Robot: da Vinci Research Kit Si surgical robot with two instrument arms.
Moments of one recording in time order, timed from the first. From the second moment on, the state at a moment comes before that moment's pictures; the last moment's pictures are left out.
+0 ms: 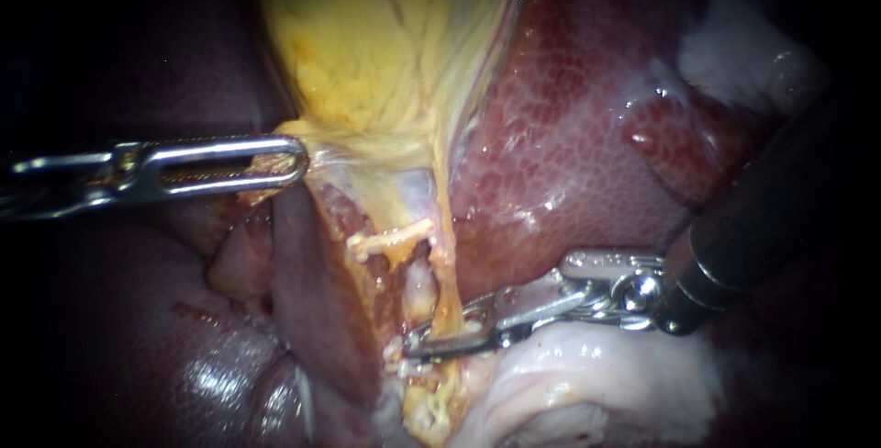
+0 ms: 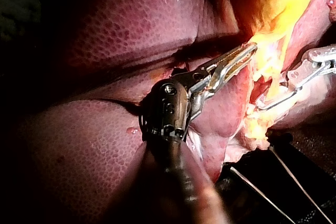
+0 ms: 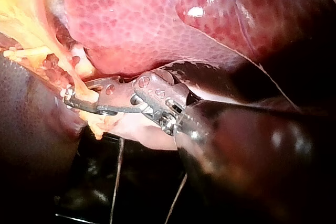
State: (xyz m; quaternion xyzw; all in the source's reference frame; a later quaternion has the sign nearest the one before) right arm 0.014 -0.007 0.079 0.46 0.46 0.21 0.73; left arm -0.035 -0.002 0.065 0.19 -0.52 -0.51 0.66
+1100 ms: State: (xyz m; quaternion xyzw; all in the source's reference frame) right arm 0.014 -0.004 0.078 0.39 0.50 0.22 0.74; left arm -0.035 -0.002 0.065 0.19 -0.52 -0.51 0.66
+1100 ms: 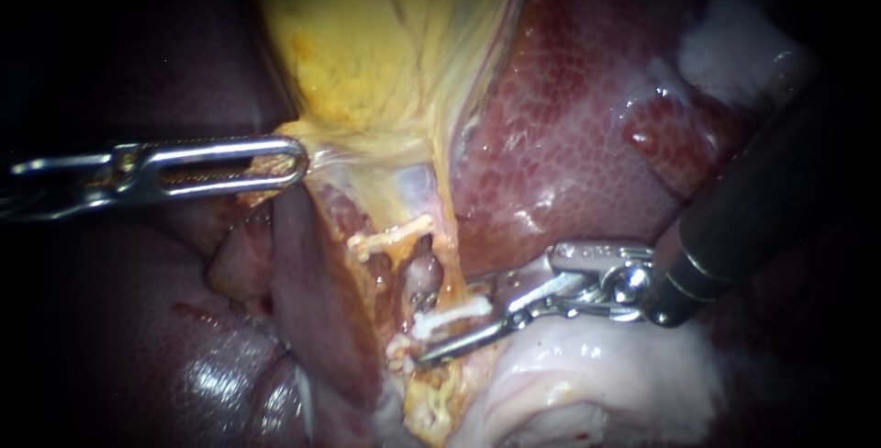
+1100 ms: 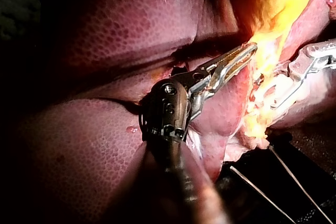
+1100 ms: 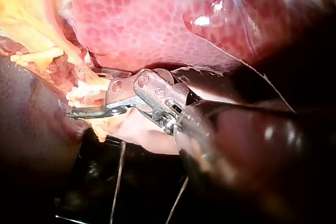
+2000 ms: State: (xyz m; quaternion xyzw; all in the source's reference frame) right arm 0.004 0.003 0.064 0.31 0.55 0.18 0.76; left arm -0.037 -0.003 0.067 0.20 -0.52 -0.51 0.66
